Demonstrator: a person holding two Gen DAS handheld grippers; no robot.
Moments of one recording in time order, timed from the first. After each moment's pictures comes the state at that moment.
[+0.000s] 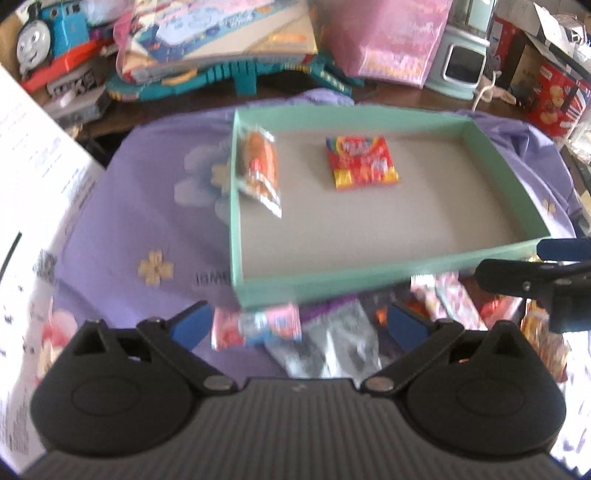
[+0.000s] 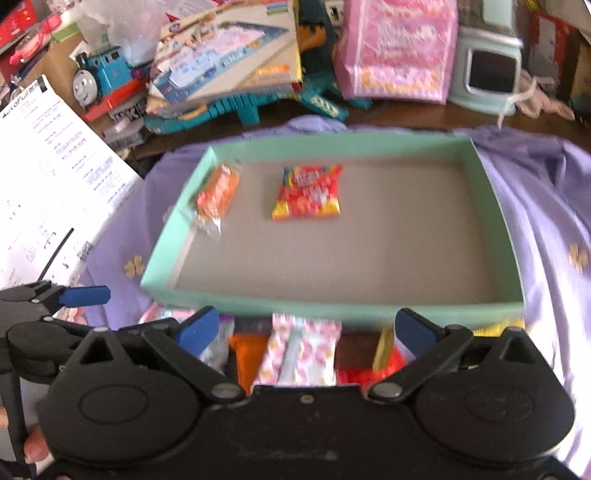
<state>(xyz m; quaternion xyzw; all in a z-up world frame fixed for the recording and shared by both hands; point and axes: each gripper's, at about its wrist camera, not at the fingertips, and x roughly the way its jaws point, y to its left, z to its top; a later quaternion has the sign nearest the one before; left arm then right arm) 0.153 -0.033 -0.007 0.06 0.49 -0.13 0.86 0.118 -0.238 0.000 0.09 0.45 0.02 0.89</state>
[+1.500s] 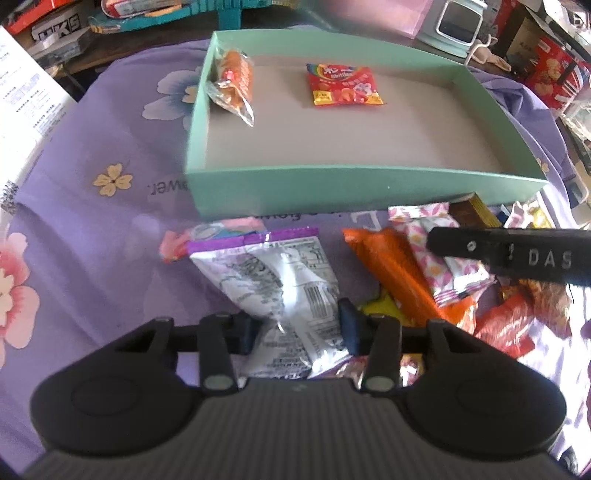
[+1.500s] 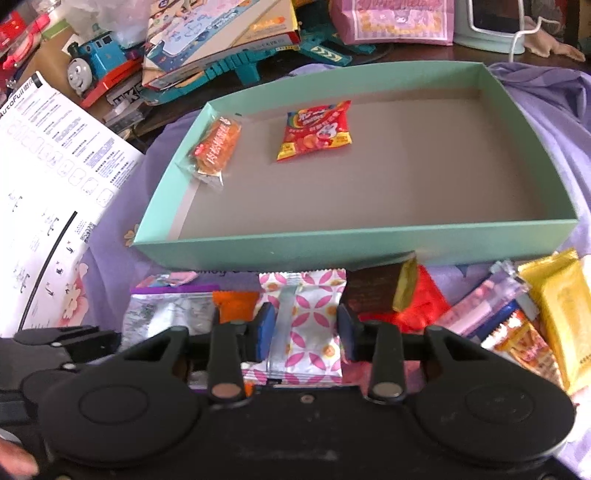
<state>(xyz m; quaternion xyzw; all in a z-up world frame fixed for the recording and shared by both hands) 0.127 -0.039 -0.055 0.04 0.54 -0.14 0.83 0.105 -0.238 -0.047 0.14 0.48 0.04 0.87</state>
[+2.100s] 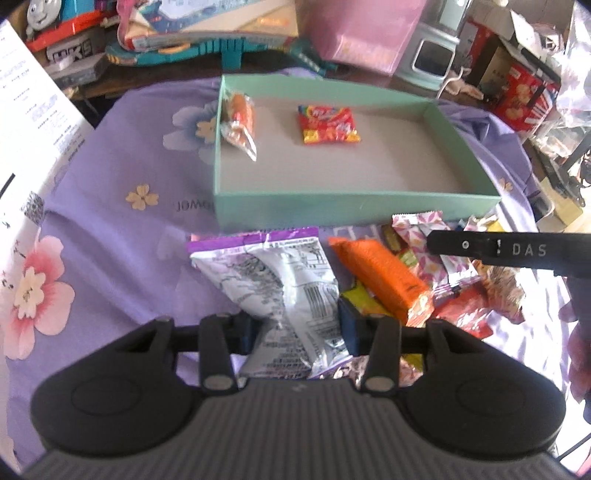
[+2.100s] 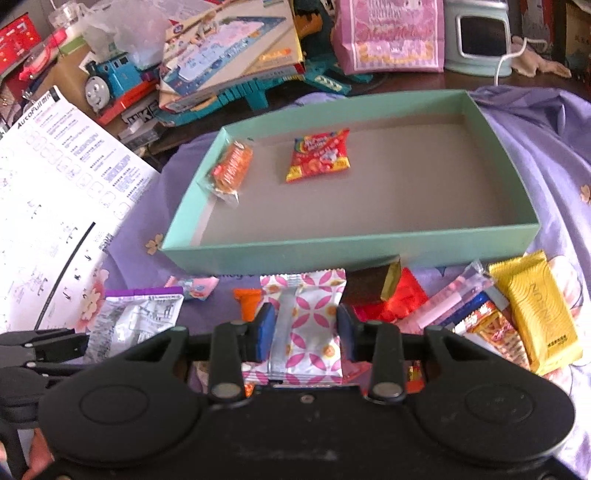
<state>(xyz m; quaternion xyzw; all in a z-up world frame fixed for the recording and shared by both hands) 0.086 -0.010 -0.003 0.01 0.49 -0.17 0.85 0.076 -0.242 -0.016 0.14 0.44 0.04 0.89</state>
